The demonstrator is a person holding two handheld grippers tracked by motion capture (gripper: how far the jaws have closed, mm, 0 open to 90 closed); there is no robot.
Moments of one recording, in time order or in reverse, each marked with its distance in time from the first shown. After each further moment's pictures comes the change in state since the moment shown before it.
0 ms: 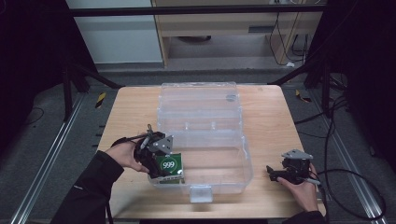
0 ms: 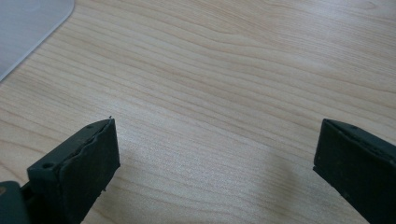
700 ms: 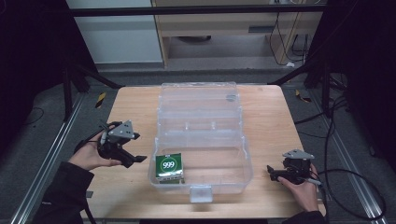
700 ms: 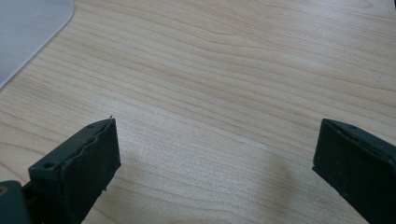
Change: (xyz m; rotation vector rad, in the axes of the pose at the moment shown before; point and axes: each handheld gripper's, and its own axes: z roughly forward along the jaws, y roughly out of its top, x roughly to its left) left arm 0.004 -0.089 -0.053 -0.162 0.239 -0.349; right arm -0.001 0.000 -0.002 -0.005 0.001 0.018
